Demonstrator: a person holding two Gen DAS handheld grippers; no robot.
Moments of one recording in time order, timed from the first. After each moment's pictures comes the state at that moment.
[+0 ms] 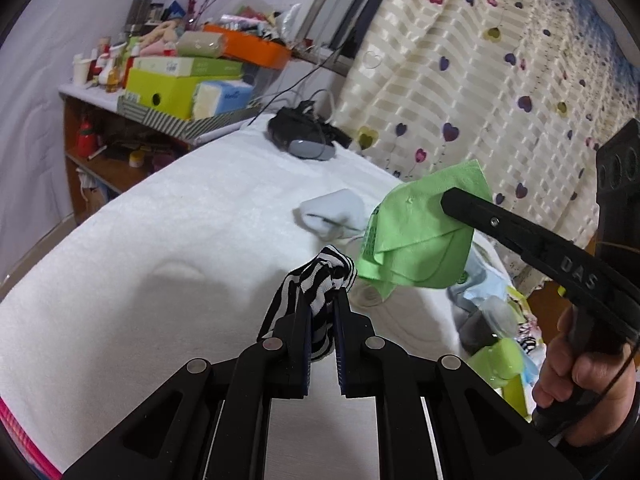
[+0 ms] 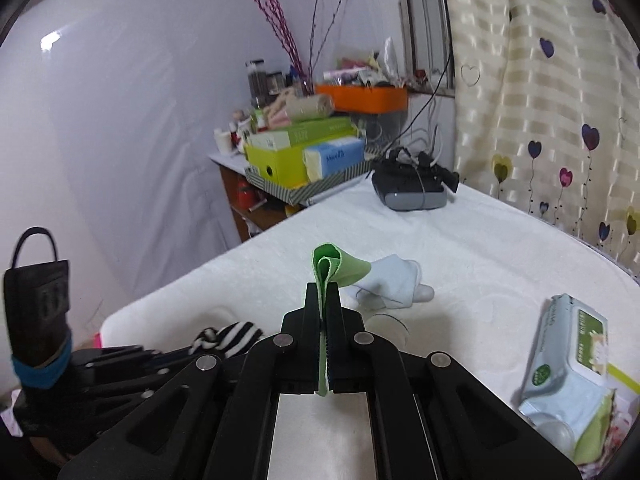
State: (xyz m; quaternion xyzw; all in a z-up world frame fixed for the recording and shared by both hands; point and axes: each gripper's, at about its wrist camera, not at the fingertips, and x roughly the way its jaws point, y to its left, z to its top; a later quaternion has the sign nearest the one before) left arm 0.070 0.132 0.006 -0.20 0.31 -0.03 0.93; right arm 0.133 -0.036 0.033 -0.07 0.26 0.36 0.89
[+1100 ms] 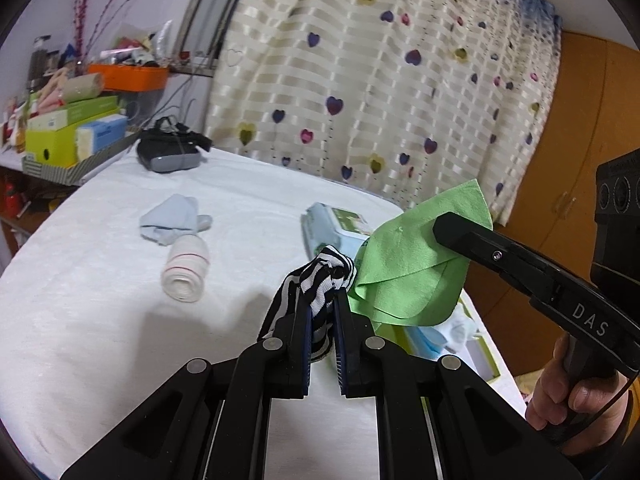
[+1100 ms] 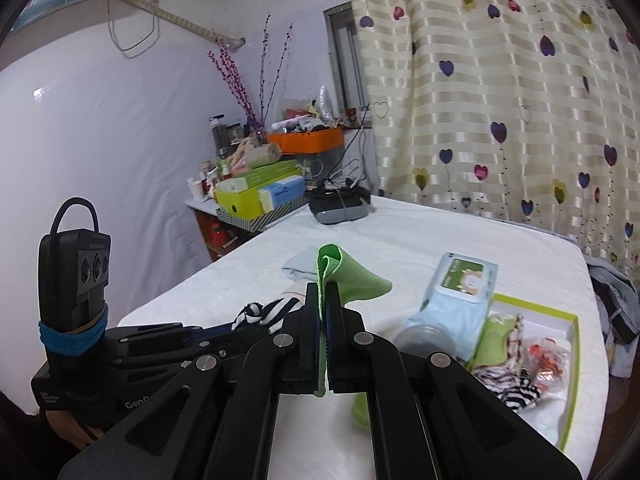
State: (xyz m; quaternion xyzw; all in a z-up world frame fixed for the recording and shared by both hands) left arm 0.046 -0.012 0.054 -0.13 0.29 -0.17 0.93; right arm 0.056 -0.186 0.059 0.00 0.21 0.30 0.93
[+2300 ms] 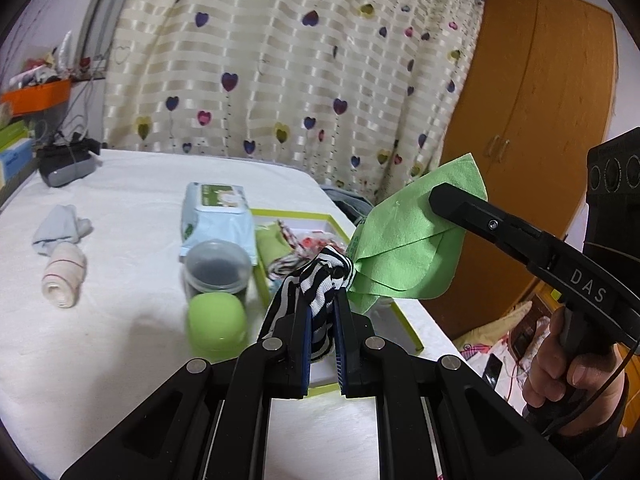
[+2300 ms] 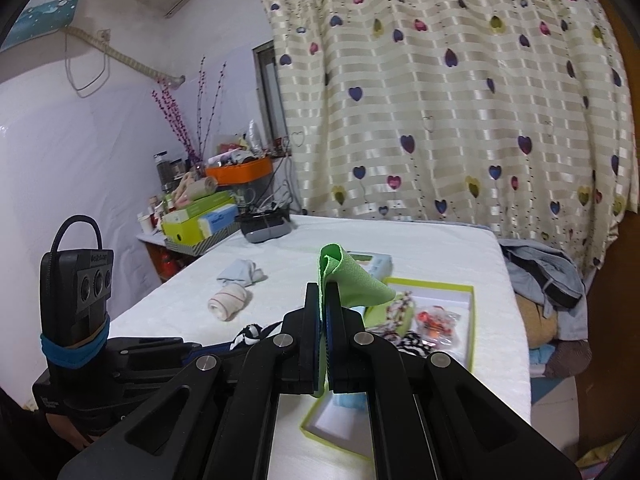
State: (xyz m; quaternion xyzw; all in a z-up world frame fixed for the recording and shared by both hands) left arm 0.030 -0.121 0.061 -0.07 0.31 -0.30 0.90; right arm 0.004 -0.298 0.065 0.04 0.18 0.19 0.96
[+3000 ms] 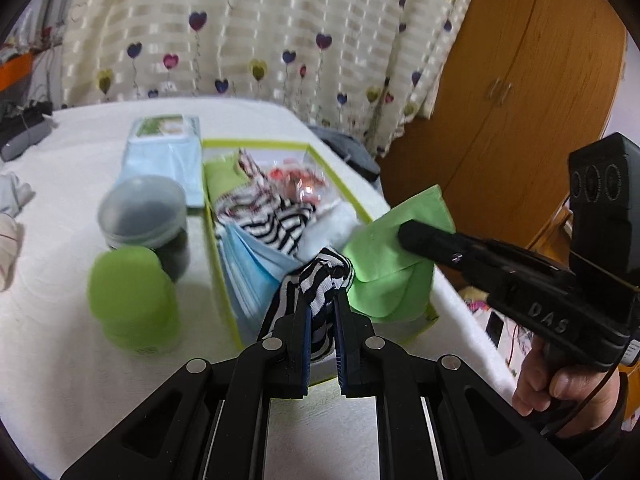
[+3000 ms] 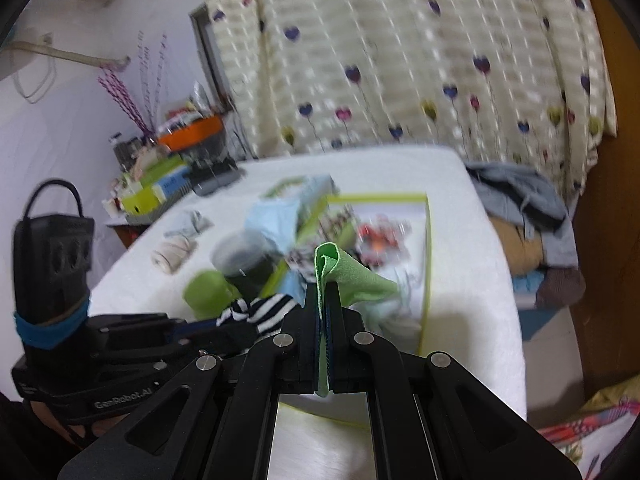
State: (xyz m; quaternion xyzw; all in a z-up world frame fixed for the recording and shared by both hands) left arm 0.064 -0.186 0.000 -0.03 0.39 -0.32 0.86; right arm 0.043 -0.348 -0.022 0.09 0.30 0.14 0.94
